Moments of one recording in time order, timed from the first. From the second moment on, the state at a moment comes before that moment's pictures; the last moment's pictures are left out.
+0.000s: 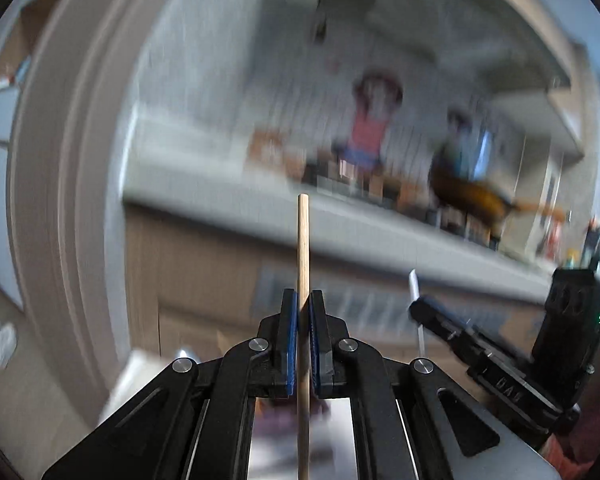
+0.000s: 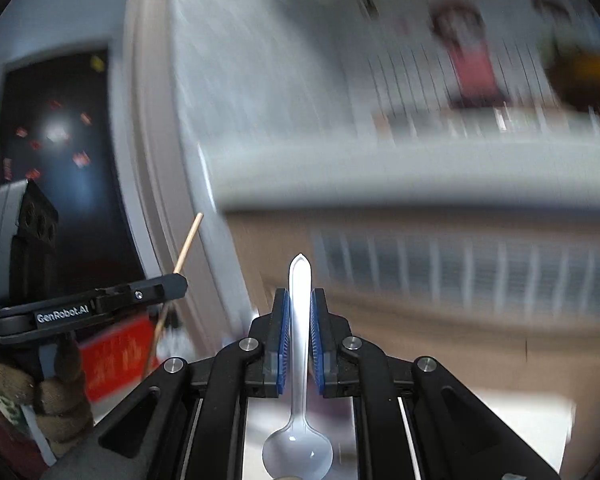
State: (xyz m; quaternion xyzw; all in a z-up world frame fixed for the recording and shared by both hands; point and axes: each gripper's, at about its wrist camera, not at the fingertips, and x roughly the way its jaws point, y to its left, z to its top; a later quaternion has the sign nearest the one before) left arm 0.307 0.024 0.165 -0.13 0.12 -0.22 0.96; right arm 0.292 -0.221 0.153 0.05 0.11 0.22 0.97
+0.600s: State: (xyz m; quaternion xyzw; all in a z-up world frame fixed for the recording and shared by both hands) left arm 0.393 0.003 0.087 -0.14 0.03 -0.10 0.99; right arm 0.404 -0.191 0.082 0.03 0.14 0.20 0.97
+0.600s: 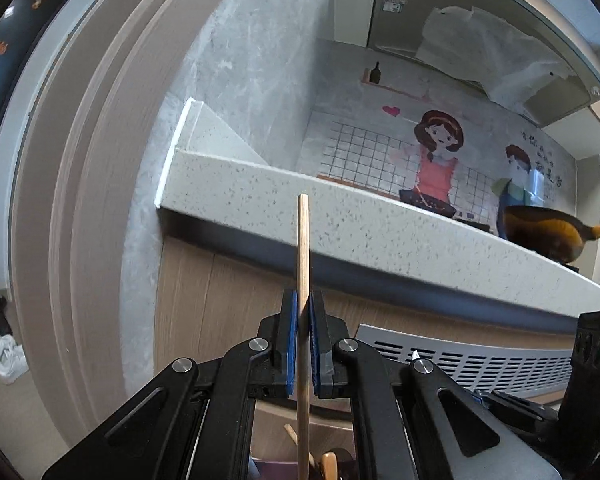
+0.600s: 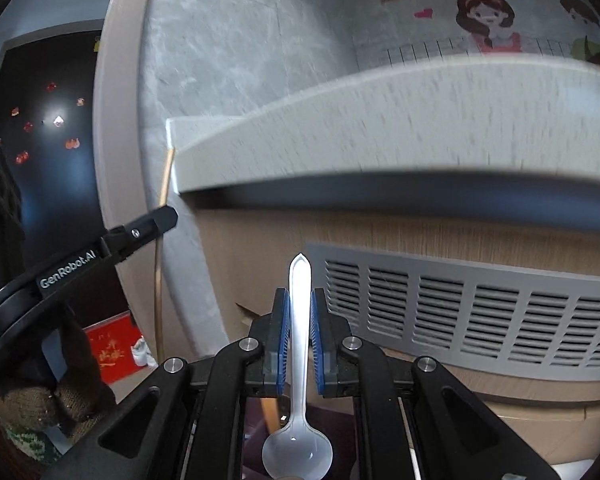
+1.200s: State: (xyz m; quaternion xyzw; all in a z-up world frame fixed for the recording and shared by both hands) left arm 0.352 0.047 0.045 -0.17 0.19 -0.11 0.96; right arm 0.343 -0.204 0.067 -0.03 0.25 0.28 0.93
